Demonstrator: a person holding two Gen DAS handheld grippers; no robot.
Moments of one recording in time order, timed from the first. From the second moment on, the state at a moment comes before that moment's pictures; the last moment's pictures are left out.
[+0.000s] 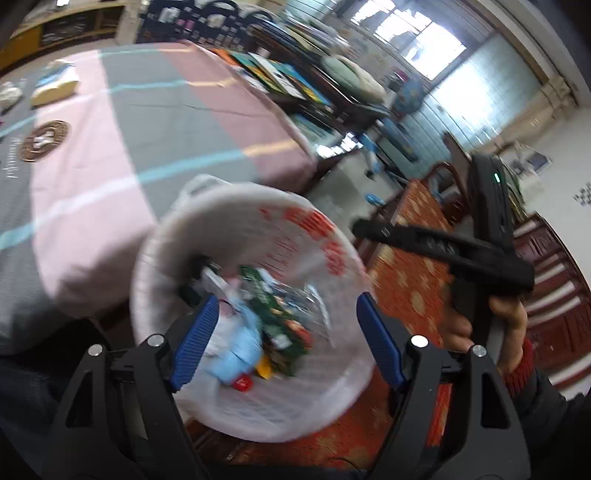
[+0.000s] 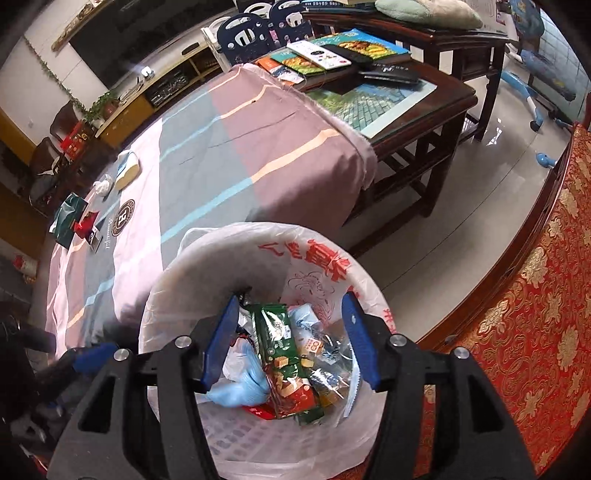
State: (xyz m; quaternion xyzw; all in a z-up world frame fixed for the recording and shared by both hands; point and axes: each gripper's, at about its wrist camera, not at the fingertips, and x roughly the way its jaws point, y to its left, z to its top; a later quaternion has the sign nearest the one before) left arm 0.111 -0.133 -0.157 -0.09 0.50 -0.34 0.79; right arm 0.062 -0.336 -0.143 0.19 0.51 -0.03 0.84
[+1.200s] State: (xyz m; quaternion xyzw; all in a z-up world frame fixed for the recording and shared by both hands) left arm 0.227 0.161 -0.181 -0.20 0.43 0.05 0.88; right arm 0.221 -0.107 -0.148 0.07 0.51 0.14 0.85
